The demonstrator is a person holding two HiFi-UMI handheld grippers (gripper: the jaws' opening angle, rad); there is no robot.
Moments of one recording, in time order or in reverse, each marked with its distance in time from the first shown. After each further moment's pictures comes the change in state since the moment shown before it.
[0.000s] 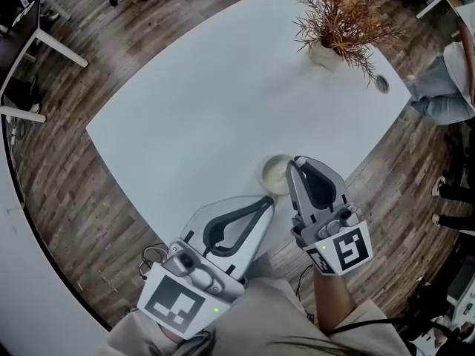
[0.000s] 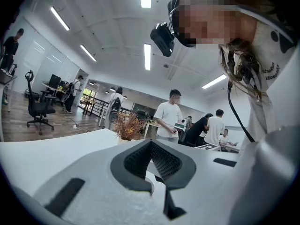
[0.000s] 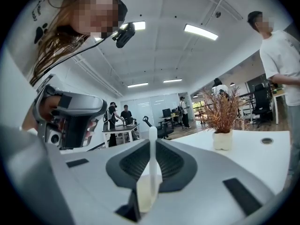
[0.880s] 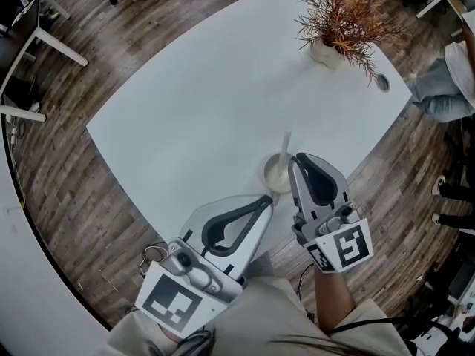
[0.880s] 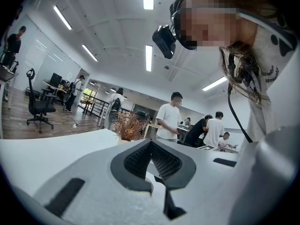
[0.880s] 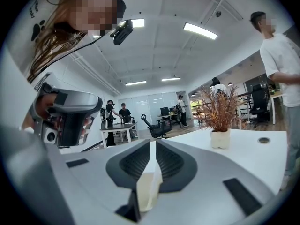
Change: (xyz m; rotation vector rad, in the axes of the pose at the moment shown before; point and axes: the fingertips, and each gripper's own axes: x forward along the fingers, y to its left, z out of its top) left arm -0.005 0.002 0.002 -0.023 -0.024 -0.002; right arm 0.001 -0.002 -0.005 -0.001 0.025 -0.028
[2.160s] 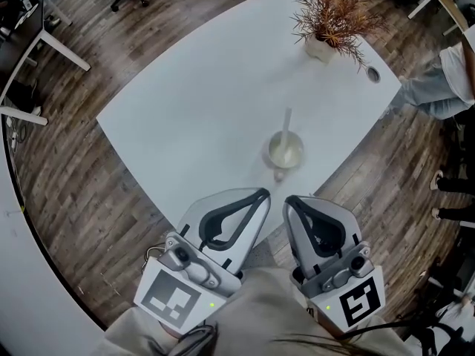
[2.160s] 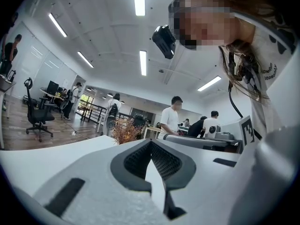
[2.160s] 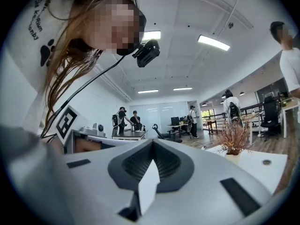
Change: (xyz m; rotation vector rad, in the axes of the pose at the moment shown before) left arm -0.046 -0.031 0.019 0.071 -0.039 -0.018; right arm -0.069 0.122 0.099 -0.074 -0.106 0.119
